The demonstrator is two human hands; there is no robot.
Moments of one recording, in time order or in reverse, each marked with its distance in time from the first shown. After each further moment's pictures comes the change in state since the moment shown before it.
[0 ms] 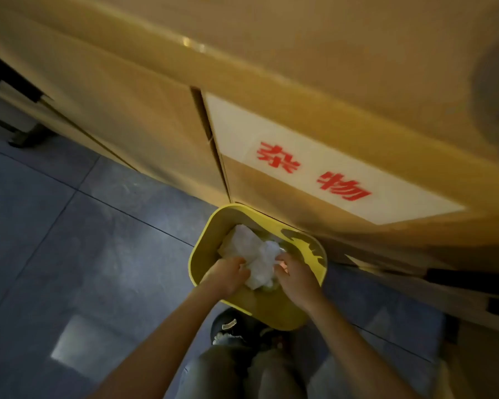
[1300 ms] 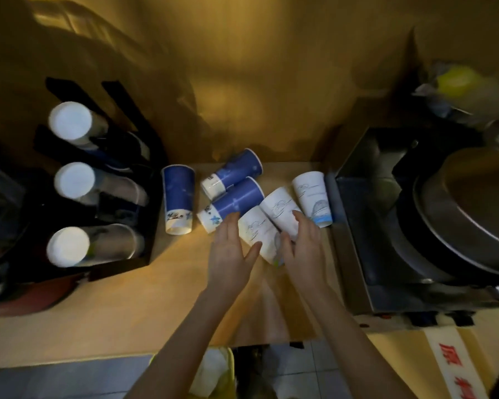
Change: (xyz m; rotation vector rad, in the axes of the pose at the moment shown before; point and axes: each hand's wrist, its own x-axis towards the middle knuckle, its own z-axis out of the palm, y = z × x) left_hand -0.218 0.445 -0.142 0.089 0.529 0.807; right_hand -0.217 -0.134 -0.441 0.194 1.023 -0.056
